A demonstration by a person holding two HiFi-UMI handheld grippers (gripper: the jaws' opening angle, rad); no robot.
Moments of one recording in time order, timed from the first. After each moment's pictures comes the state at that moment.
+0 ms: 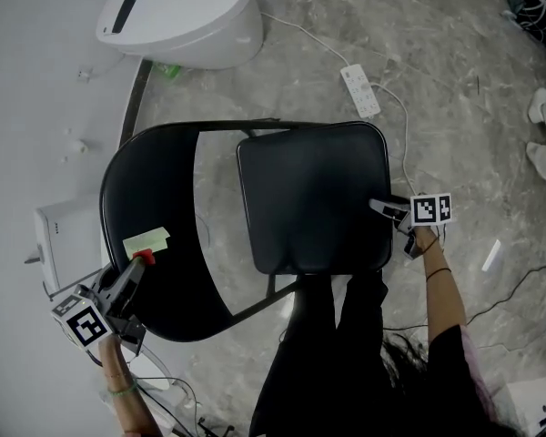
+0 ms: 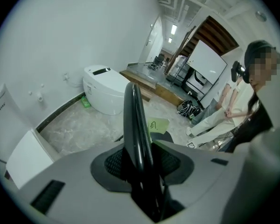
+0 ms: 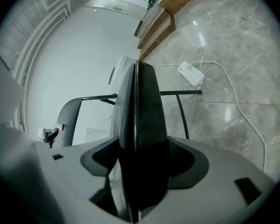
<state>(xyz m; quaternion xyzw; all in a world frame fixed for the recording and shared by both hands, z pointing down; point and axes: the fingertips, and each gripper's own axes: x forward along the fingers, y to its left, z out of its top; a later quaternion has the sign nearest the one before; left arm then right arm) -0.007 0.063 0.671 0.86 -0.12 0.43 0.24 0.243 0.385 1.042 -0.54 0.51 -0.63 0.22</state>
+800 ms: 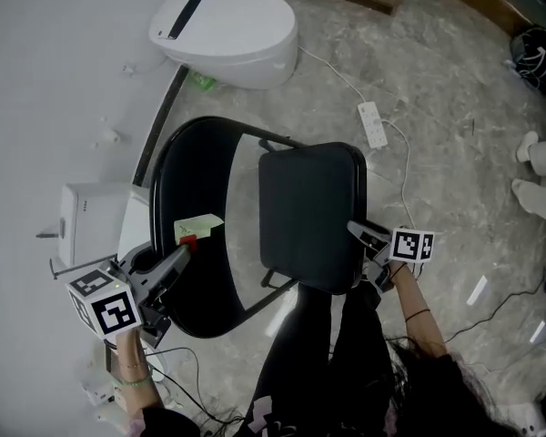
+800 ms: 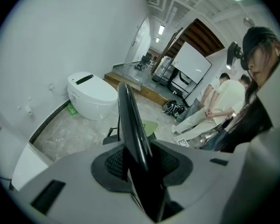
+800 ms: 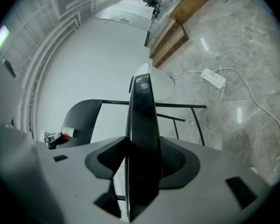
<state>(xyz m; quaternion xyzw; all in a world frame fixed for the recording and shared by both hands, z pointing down) 0.019 0.112 0.532 0.87 -0.04 0.43 0.24 0.172 0.316 0.825 -0.55 0.52 -0.59 0.29</state>
